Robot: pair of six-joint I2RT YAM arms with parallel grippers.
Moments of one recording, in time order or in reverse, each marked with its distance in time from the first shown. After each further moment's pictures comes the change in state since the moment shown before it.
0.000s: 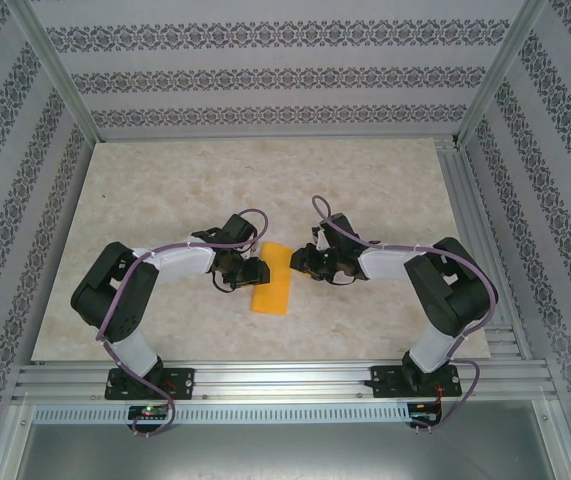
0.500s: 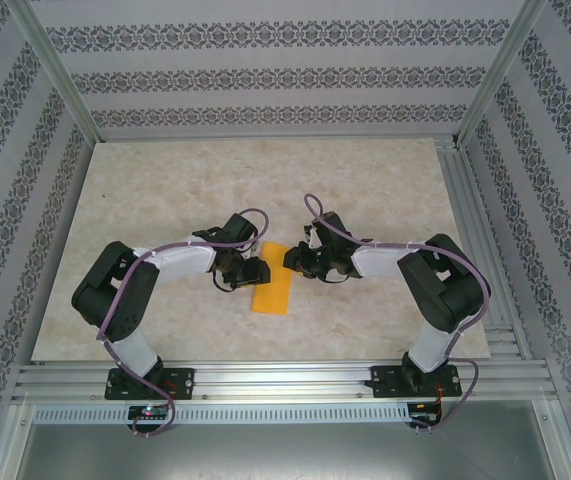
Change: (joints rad) left arm -0.001 0.006 0.011 -0.012 0.000 0.000; right arm 0.031 0.035 0.044 0.014 -0.002 0.018
